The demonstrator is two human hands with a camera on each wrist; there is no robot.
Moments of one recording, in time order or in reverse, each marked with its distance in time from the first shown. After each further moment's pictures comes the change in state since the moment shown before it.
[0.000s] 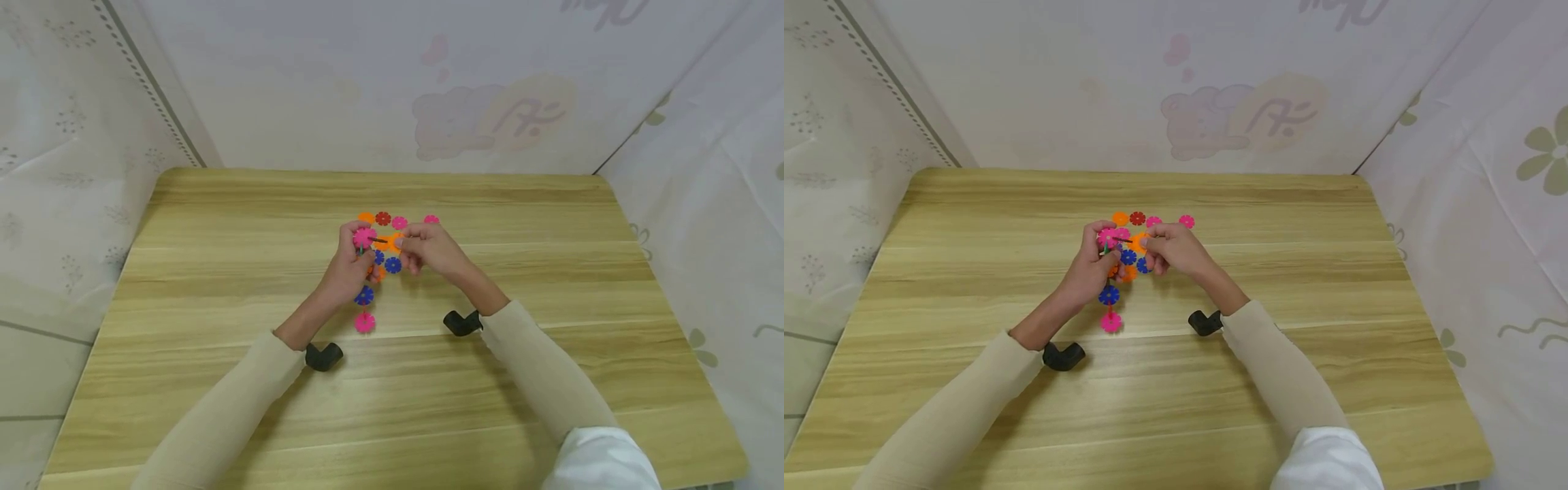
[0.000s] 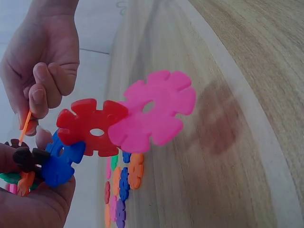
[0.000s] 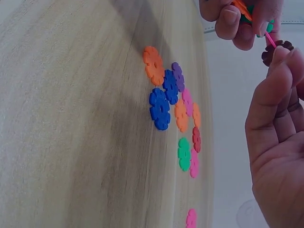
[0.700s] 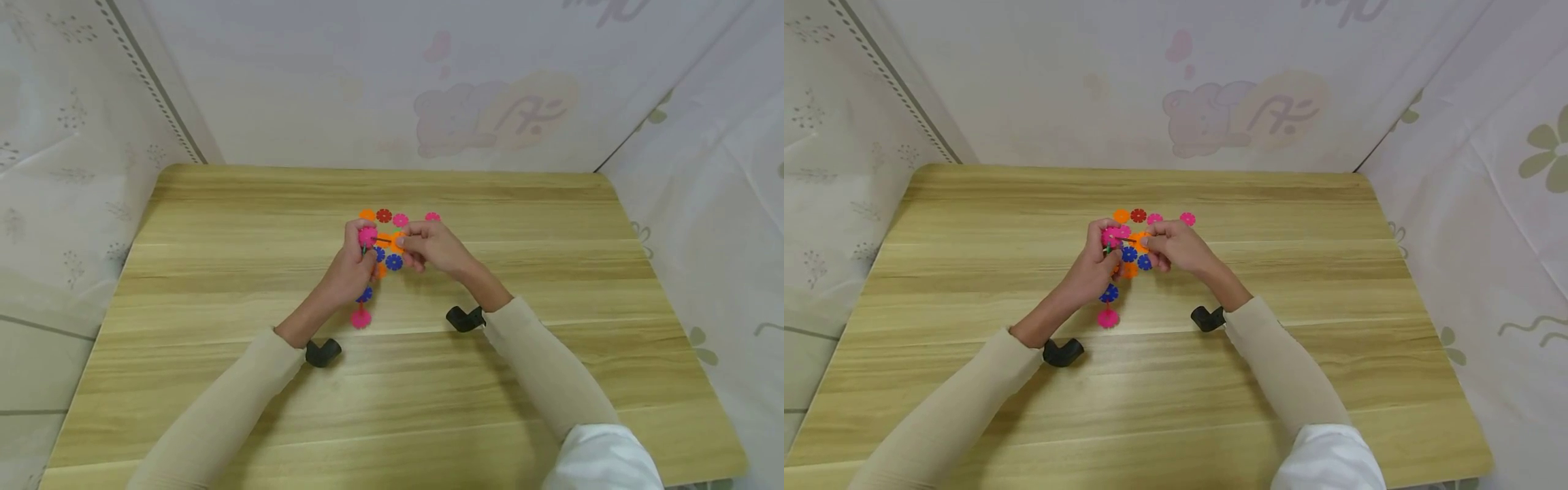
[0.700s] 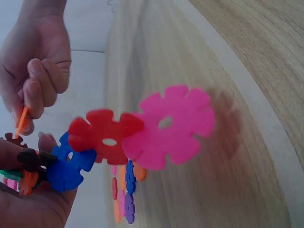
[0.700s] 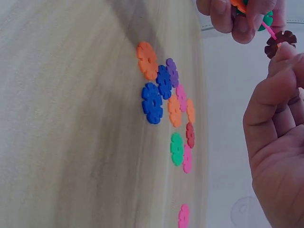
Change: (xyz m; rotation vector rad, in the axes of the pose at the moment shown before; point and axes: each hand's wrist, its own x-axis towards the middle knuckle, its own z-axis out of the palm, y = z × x) left_hand -0.004 0.003 0.001 0.180 -0.028 0.031; right_hand -0.003 -0.005 -0.003 -0.073 -0.037 -0.002
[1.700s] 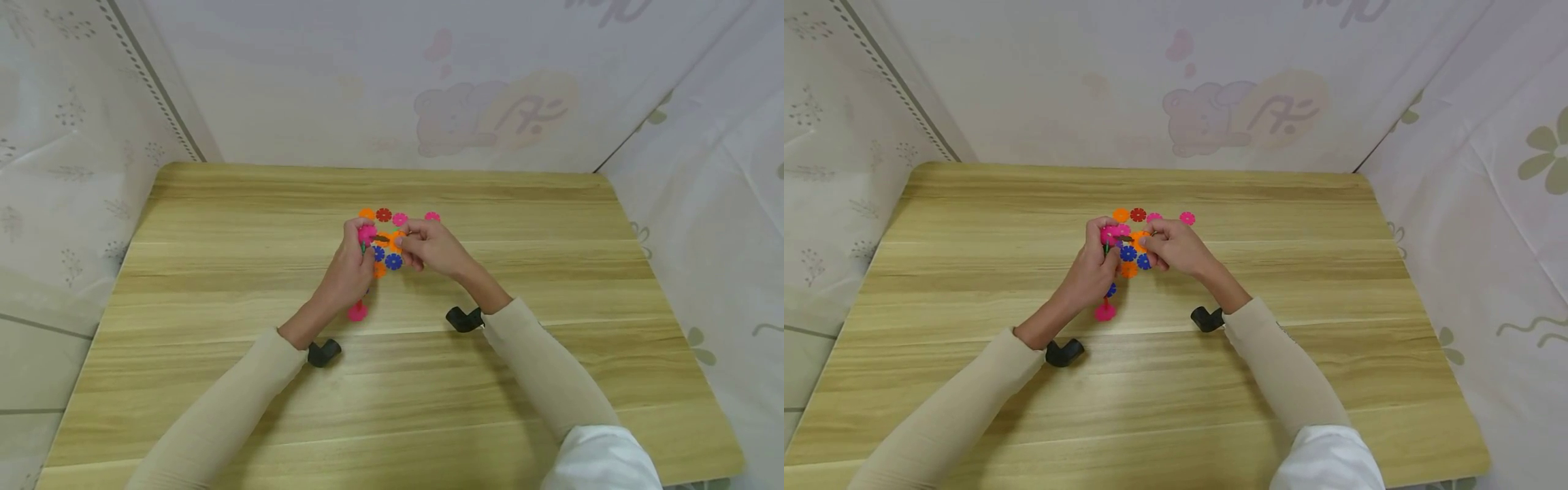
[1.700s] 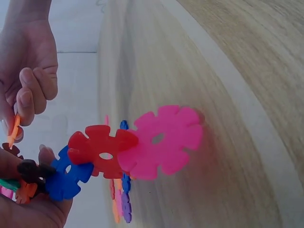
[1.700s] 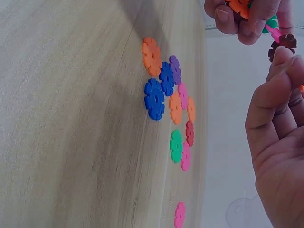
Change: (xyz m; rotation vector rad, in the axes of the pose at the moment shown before) left_hand -0.001 -0.005 0.004 0.201 0.114 0.136; right_hand -0.003 -0.004 0.004 -0.119 0.014 -0.090
